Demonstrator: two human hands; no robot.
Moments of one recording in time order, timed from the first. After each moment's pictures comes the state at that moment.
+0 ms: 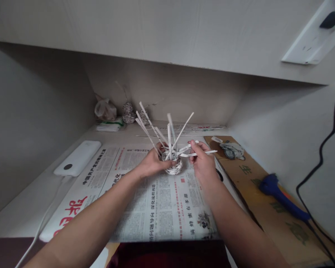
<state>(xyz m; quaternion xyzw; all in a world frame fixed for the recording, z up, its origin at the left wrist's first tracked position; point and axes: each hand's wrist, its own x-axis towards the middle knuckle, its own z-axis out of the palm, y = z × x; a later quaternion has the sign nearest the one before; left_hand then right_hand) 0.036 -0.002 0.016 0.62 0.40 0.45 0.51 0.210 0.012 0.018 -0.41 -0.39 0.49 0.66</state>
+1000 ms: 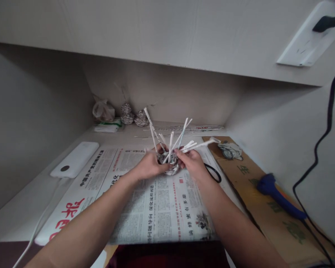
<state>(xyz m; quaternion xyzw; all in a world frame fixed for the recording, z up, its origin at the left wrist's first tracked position) 0.029 -0.001 0.008 0.70 0.41 0.41 0.42 0.201 0.013 0.005 -0.44 -0.47 0.54 0.53</state>
